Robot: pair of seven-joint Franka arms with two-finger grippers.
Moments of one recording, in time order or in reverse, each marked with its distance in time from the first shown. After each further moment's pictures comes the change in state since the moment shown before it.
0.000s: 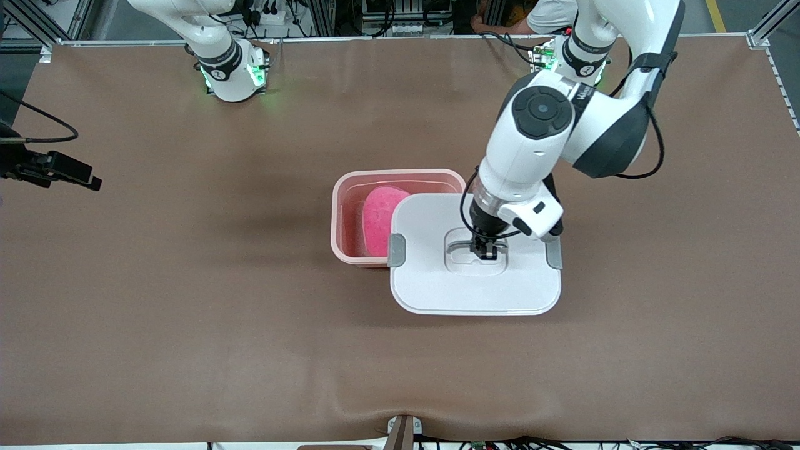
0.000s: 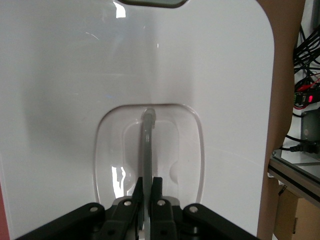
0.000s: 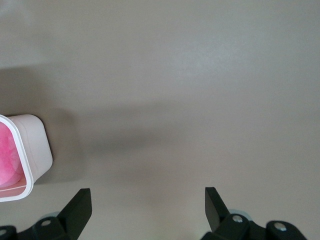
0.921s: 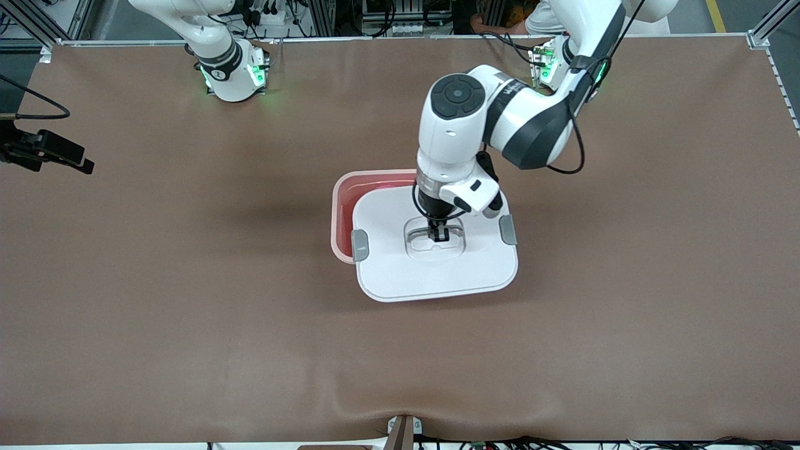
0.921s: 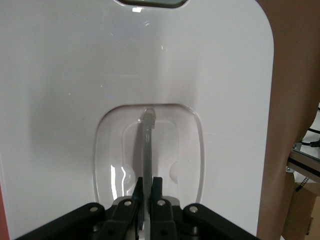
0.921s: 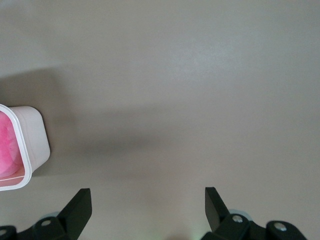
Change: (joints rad) left arm -0.139 0.058 0.000 -0.001 0.081 0.044 -0.288; right arm 0.012 -0.042 0.026 -0.001 -0.041 -0.030 -0.003
